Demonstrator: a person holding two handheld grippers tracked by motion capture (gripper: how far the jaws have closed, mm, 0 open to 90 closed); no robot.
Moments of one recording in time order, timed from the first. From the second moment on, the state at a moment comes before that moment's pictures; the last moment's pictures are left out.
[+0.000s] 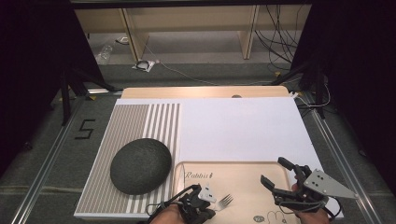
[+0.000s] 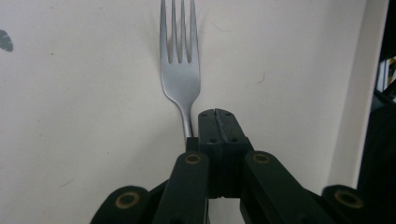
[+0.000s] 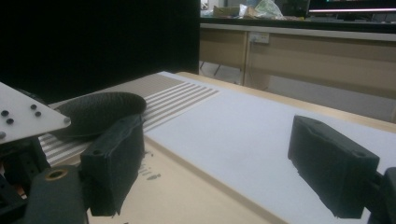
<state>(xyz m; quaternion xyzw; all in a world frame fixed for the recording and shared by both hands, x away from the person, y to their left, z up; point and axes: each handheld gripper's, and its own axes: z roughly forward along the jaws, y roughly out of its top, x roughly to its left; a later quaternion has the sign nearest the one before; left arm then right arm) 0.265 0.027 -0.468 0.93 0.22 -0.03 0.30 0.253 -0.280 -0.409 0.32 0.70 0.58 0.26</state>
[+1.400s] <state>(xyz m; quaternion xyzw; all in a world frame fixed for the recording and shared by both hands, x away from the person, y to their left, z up) 0.296 0.063 -0.468 0.92 0.30 0.04 0.26 0.252 -0.280 -0.409 0.32 0.70 0.58 0.26</state>
